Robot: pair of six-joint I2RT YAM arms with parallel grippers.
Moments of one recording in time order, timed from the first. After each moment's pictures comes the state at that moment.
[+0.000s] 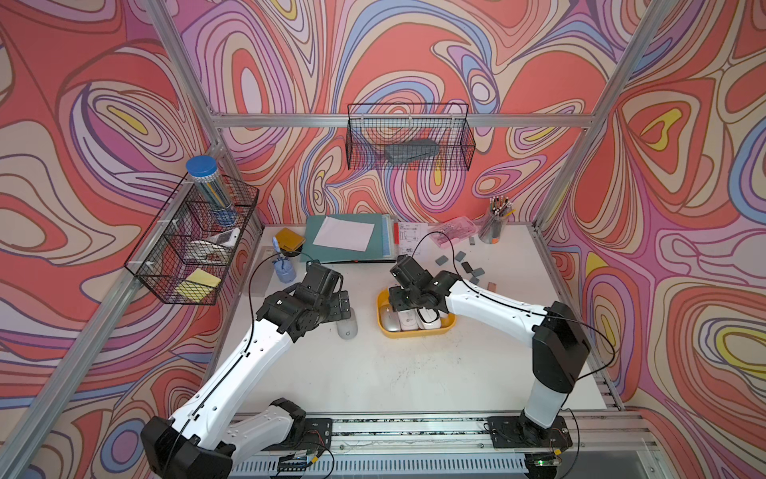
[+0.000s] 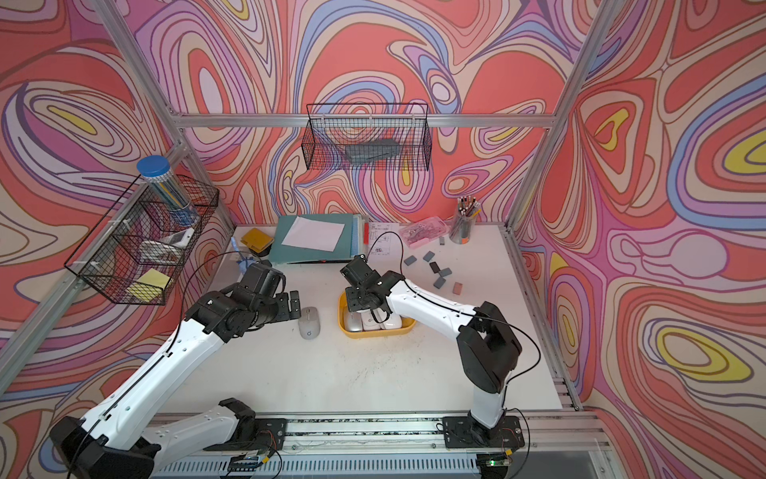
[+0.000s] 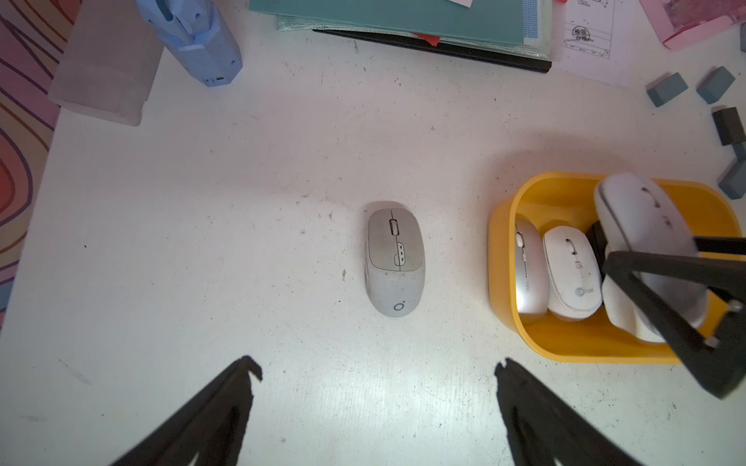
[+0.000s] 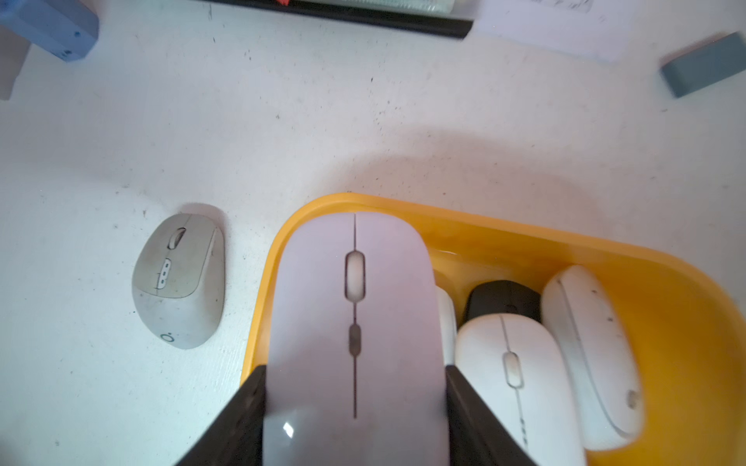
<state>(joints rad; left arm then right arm) -0.46 1.10 1.12 -1.03 -0.26 -0.56 0.81 1.76 1.43 -0.65 0.19 0.51</state>
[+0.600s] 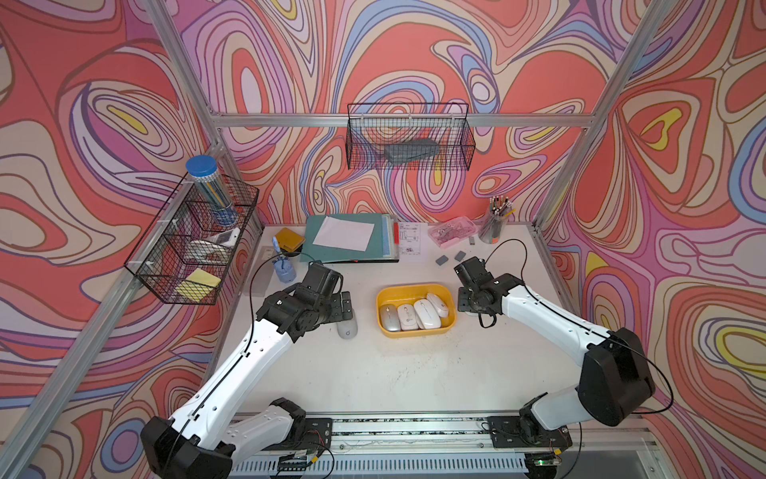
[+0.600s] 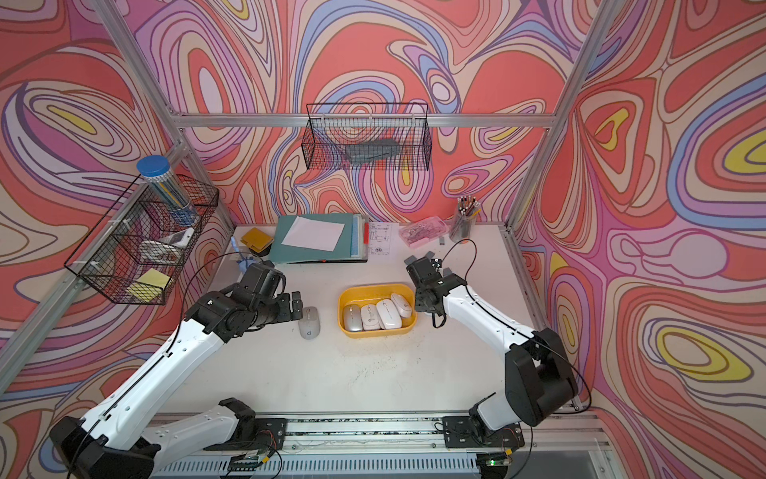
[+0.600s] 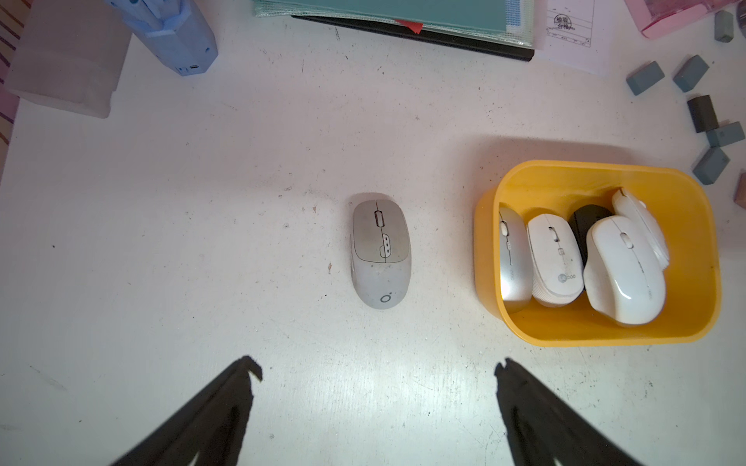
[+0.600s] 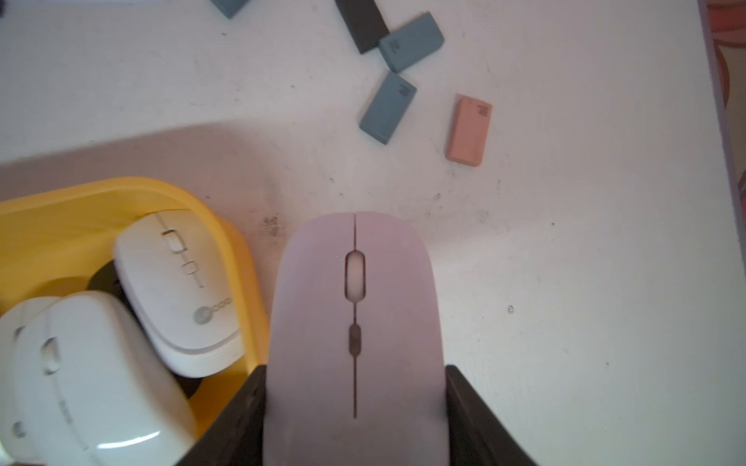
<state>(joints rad) -0.46 1.10 1.11 -1.02 -0.20 -0.55 0.44 1.49 1.06 -0.78 0.32 0.53</state>
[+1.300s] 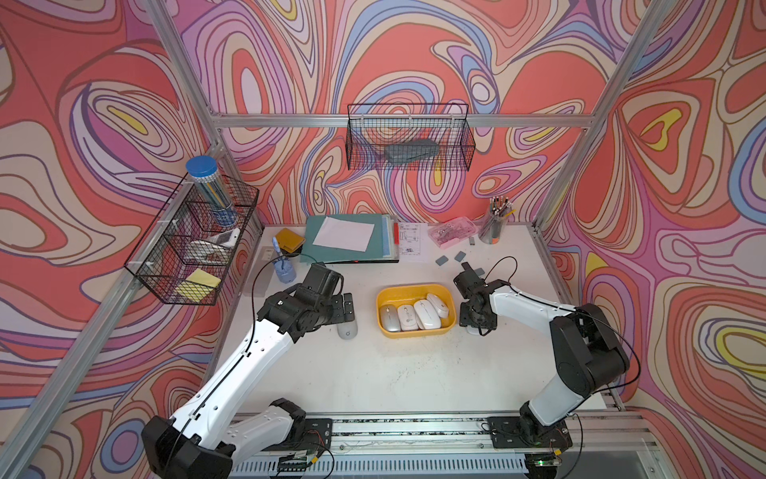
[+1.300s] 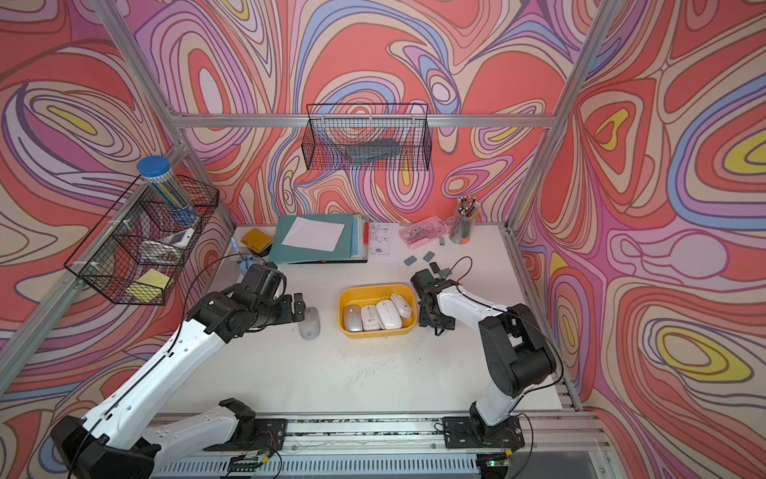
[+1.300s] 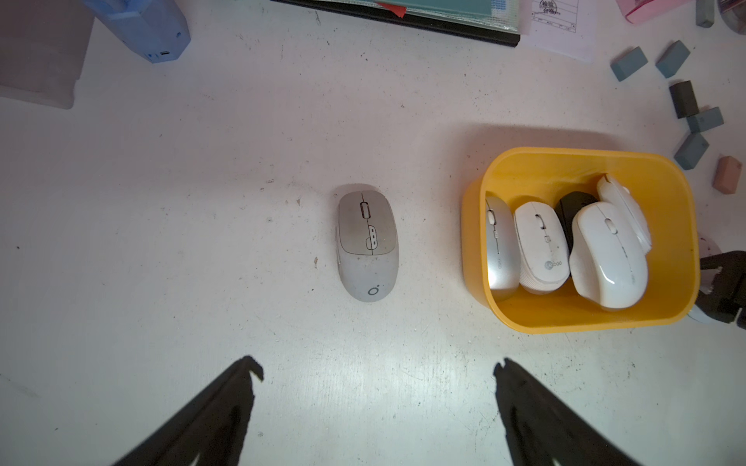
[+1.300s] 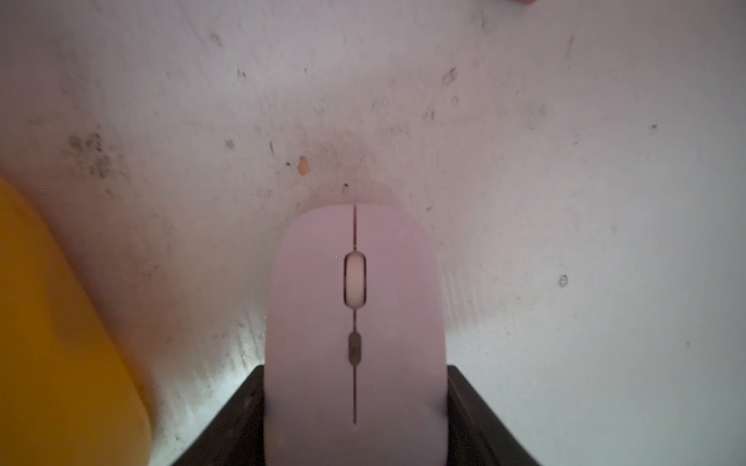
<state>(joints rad) -0.46 1.10 1.10 -1.01 -0.16 -0.55 0.39 1.68 0.98 -0.75 0.25 0.55</state>
